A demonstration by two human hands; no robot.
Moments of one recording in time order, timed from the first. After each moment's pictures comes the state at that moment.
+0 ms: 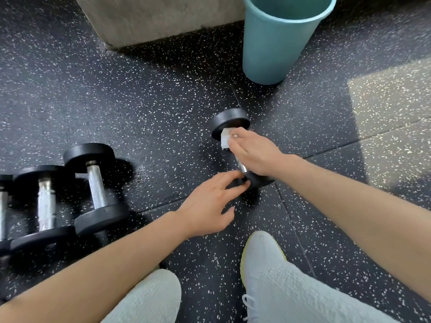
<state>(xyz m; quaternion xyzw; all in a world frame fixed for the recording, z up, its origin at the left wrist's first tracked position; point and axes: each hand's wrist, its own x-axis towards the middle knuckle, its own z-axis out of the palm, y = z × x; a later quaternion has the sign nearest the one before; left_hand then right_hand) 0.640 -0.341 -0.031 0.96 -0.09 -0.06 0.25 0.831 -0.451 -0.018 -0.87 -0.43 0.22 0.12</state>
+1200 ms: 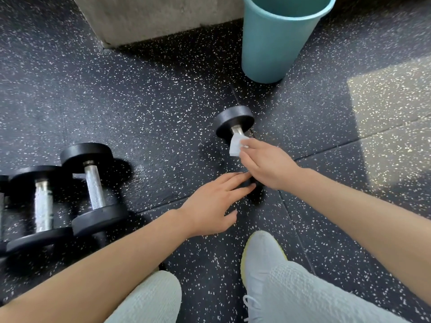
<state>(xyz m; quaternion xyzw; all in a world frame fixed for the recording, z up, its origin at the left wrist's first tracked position) 0.647 -0.345 -0.027 0.96 -0.14 -0.09 0.22 0.817 -0.490 -0.023 -0.88 -0.44 0.17 0.10</state>
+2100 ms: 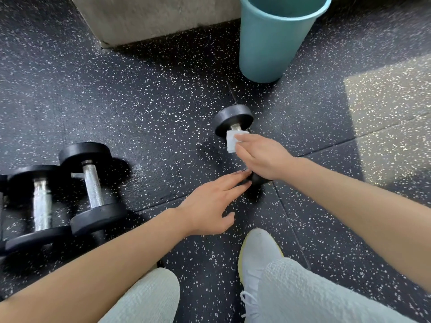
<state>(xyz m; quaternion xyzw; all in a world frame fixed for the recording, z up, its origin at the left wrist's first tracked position) 0.644 -0.346 -0.028 0.95 -0.13 -0.11 0.25 0.828 -0.477 -0.009 -0.87 -0.44 0.21 0.08</state>
